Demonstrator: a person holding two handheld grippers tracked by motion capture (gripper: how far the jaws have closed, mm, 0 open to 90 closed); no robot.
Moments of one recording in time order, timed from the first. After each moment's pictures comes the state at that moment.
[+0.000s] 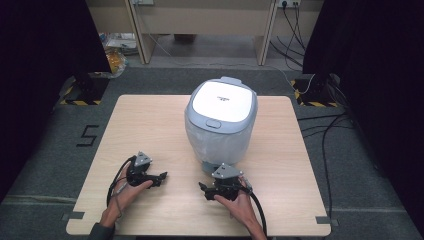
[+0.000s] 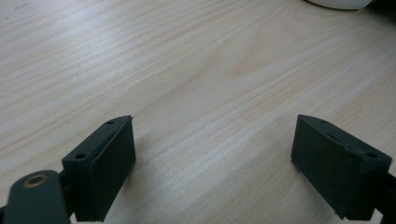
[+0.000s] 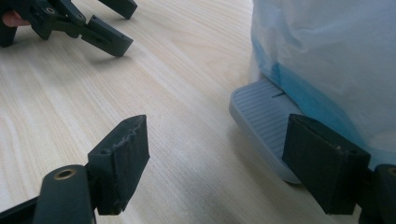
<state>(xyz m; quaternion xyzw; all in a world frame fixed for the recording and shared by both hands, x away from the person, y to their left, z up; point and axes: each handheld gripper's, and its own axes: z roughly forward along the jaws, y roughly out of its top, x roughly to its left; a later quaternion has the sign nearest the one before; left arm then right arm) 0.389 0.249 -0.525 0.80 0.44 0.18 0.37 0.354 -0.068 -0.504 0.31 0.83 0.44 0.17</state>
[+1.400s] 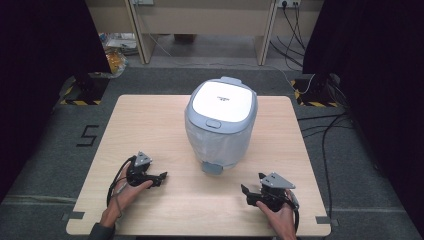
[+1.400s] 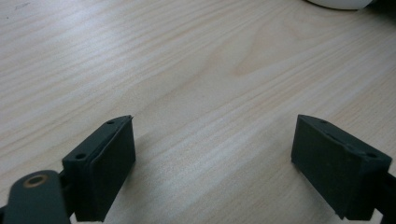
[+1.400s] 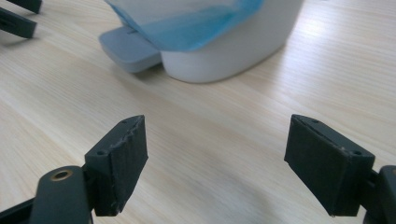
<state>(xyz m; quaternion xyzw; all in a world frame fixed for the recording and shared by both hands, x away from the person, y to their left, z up) 0.389 0.248 -0.525 0.80 0.44 0.18 0.37 0.322 -0.190 -0.502 0.42 0.77 0.43 0.22</state>
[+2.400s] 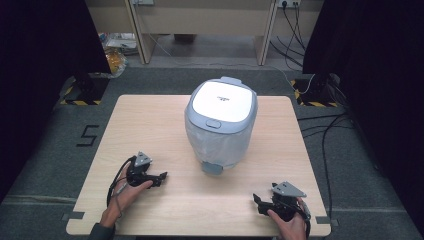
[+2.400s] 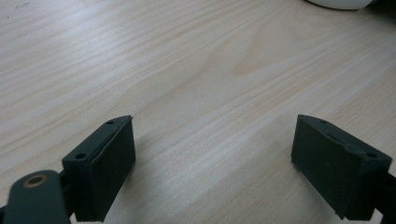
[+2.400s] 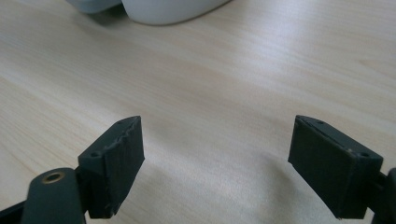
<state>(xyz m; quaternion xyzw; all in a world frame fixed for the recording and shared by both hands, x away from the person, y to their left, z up) 0.389 0.248 -0.525 0.80 0.44 0.18 0.37 0.302 -0.219 -0.514 0.46 0.78 0.38 0.22</state>
